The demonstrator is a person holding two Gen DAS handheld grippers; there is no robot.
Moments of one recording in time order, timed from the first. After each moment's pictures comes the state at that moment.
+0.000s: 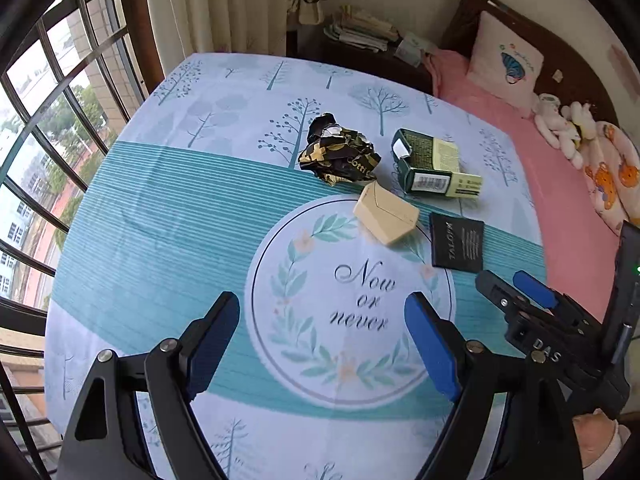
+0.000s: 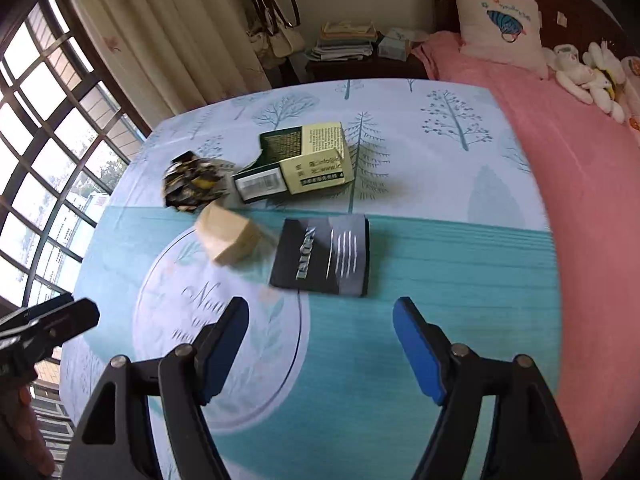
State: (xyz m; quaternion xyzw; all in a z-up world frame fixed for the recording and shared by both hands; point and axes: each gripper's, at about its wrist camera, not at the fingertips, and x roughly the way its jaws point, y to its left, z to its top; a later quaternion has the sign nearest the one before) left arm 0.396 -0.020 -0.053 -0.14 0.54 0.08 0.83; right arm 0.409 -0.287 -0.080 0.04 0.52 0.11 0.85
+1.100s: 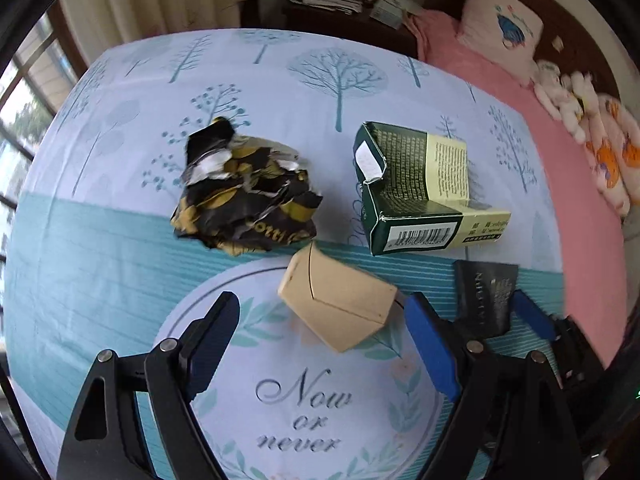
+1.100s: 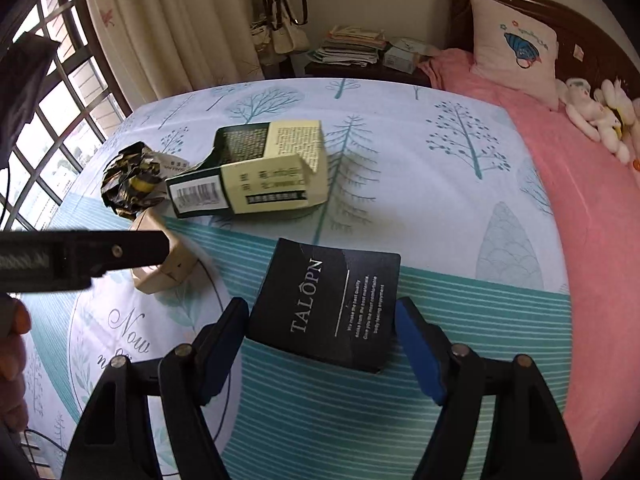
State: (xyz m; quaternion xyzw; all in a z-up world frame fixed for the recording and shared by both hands) left arm 0.515 -0.057 -0.116 -0.11 0.59 0.02 0.80; right arm 0.447 -0.295 -0.111 -0.03 0.50 0.11 0.86
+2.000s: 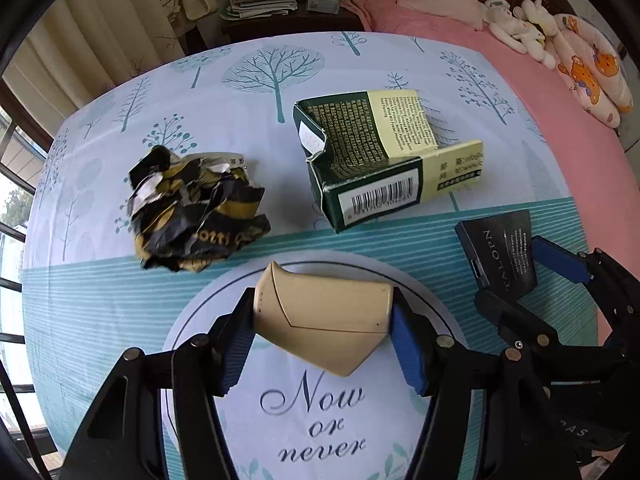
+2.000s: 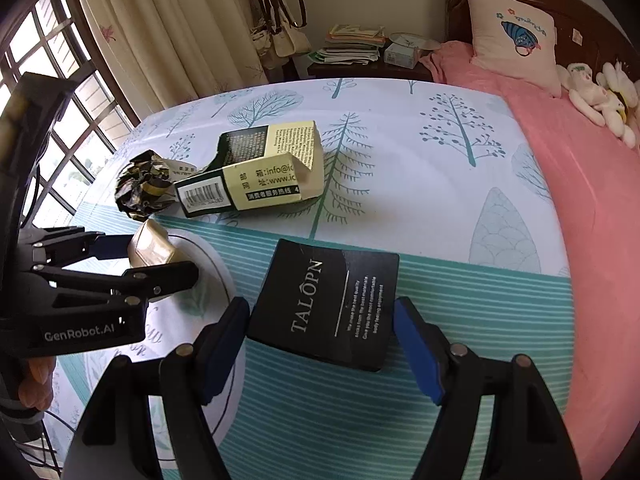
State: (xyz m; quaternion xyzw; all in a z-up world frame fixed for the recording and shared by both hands) left arm 0.512 -0.098 -0.122 0.00 0.58 -0.04 0.81; right arm 0.438 -0.304 -0.107 0.01 0.50 0.13 0.86
